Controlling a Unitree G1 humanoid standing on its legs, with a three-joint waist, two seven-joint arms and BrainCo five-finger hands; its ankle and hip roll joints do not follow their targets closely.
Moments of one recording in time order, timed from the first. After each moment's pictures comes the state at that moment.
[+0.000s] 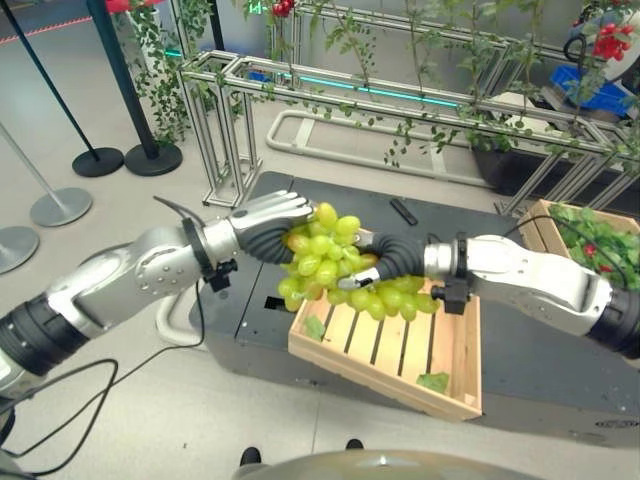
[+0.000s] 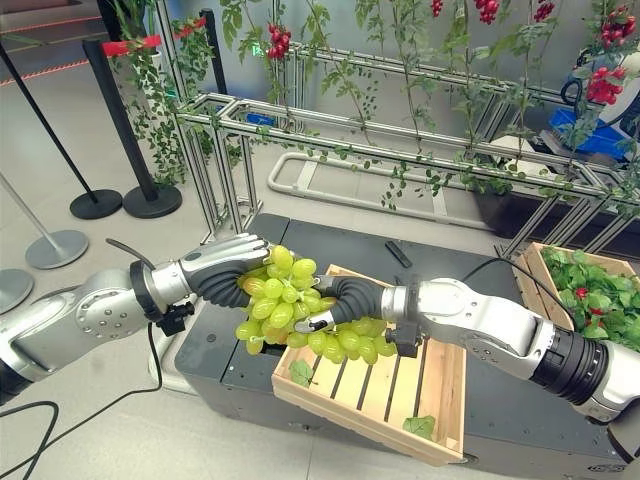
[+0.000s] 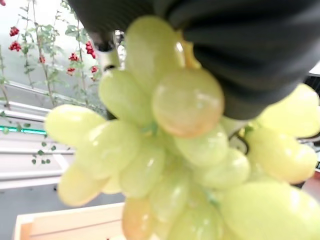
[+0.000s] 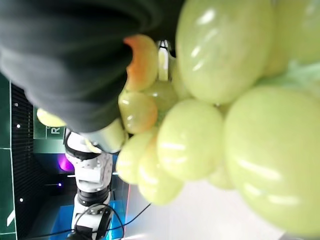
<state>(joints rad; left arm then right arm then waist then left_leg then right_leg) -0.60 1.21 -0.67 -0.30 0.03 -0.33 -0.08 -0.77 -1.08 0.92 -0.35 1.01 0.11 0.34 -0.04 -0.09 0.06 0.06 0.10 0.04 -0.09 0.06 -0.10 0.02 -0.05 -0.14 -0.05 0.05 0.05</state>
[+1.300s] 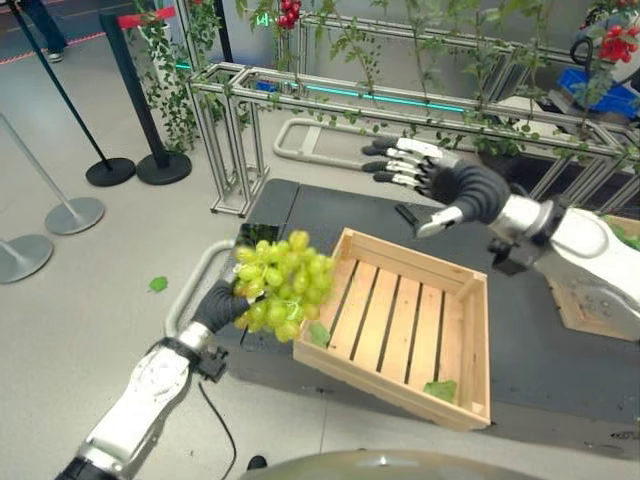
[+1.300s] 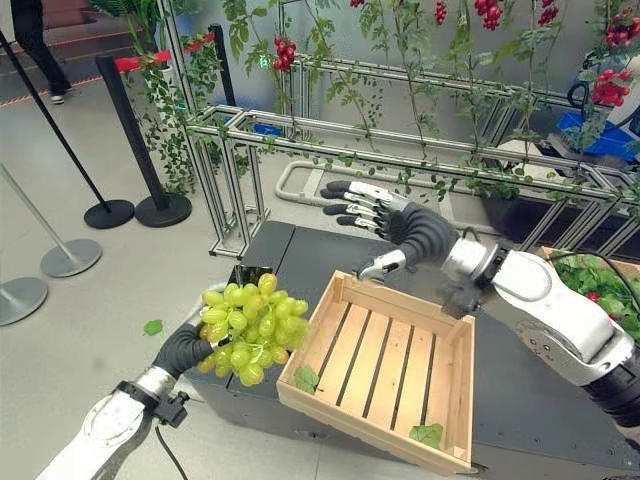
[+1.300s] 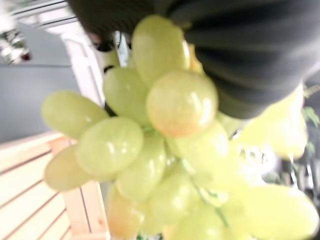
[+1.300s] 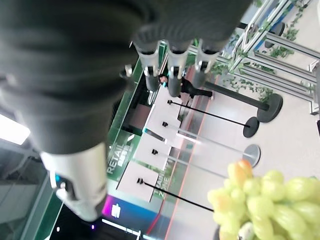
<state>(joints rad) 0.24 0.64 -0.24 -0.21 -0.44 -0.18 -0.07 -0.38 -1.15 0.33 -0.38 0.98 -0.08 0.27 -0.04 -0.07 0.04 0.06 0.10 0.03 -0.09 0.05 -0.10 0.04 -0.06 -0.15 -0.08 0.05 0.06</state>
